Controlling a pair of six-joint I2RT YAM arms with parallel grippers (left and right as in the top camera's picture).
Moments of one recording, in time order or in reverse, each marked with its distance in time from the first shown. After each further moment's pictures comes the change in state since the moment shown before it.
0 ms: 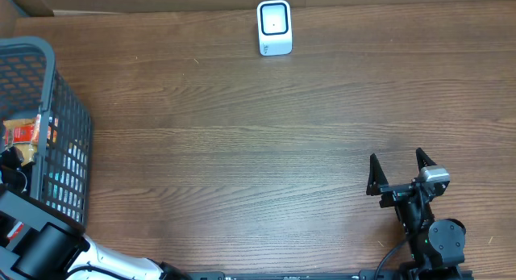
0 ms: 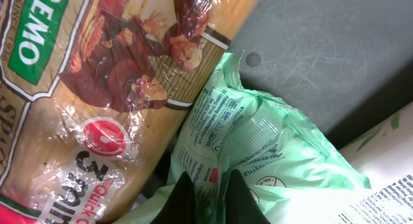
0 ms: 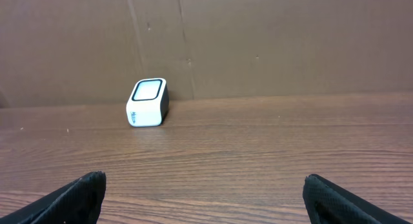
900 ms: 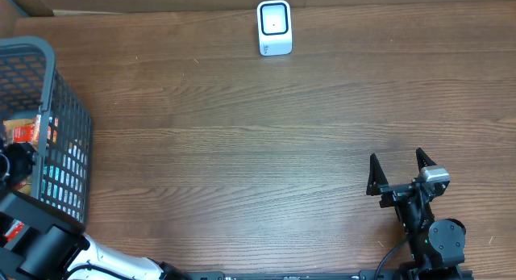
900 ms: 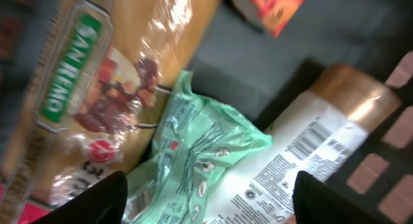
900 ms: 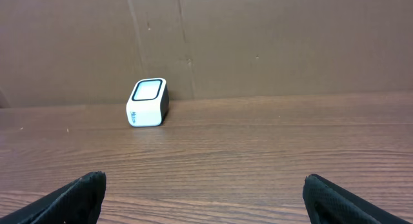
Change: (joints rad) left arm -0.011 0.006 0.213 -0.187 0.158 0.013; right arm 0.000 0.000 0.000 0.000 0.000 0.000
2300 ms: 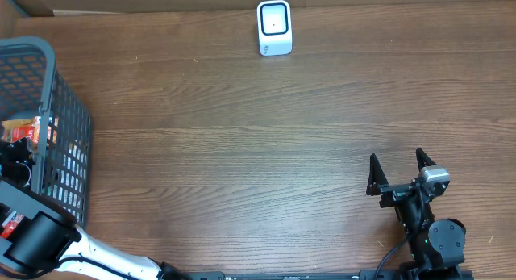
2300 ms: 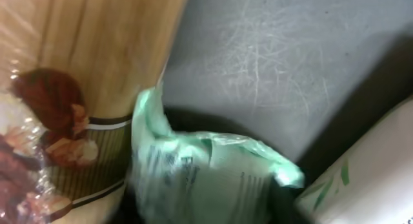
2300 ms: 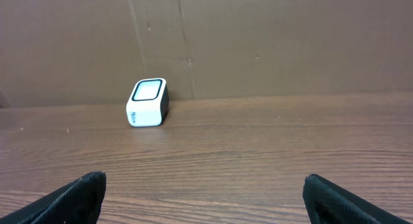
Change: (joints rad) left arm -0.003 0.118 -0.124 0.158 -0.026 0.118; right arm 0.000 0.000 0.000 0.000 0.000 0.000
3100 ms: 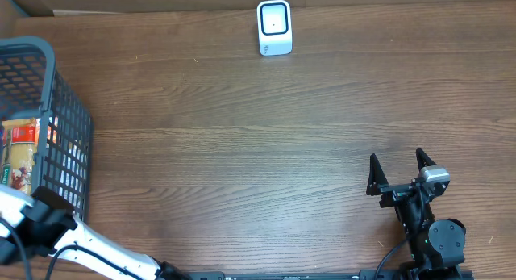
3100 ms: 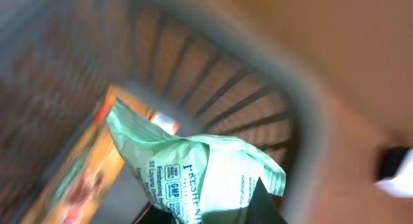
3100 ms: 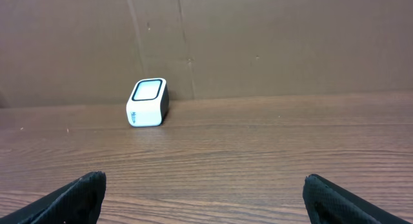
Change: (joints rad) left arm -0.047 0.122 1.384 -0.731 0.359 -0.379; right arm 0.000 0.000 0.000 0.000 0.000 0.000
